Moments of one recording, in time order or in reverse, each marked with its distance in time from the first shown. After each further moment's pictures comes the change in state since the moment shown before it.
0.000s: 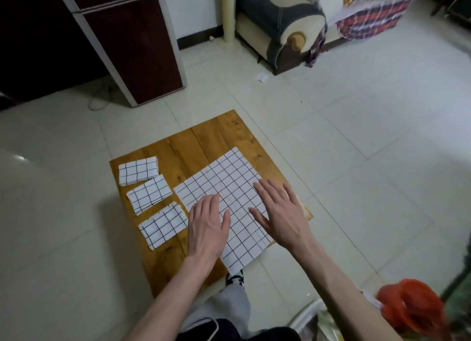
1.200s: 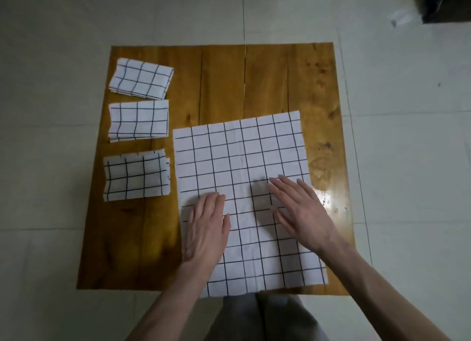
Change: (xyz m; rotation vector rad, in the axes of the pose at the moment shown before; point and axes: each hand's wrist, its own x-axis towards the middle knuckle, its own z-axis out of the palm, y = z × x) left_hand 0.073 -0.041 0.284 0.096 -0.065 -0.456; right_hand 0.163 0.154 0.289 0.259 -0.217 -0.673
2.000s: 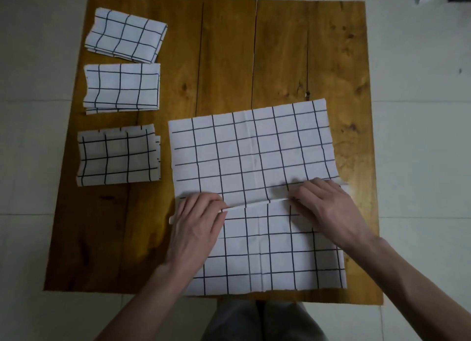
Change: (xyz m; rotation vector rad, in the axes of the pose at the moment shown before) left_hand -0.003 -0.036 0.026 -0.251 0.233 0.269; right_hand -0.005 0.032 0.023 0.018 0.008 -0.130
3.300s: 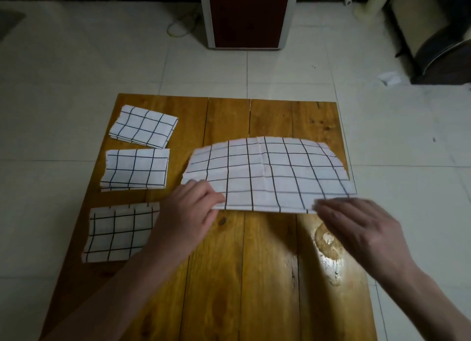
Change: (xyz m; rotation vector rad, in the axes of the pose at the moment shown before) left_hand 0.172 -0.010 -0.096 0.058 0.086 0.218; right_hand 0.065 0.048 -0.122 -0.241 0.254 -0.063
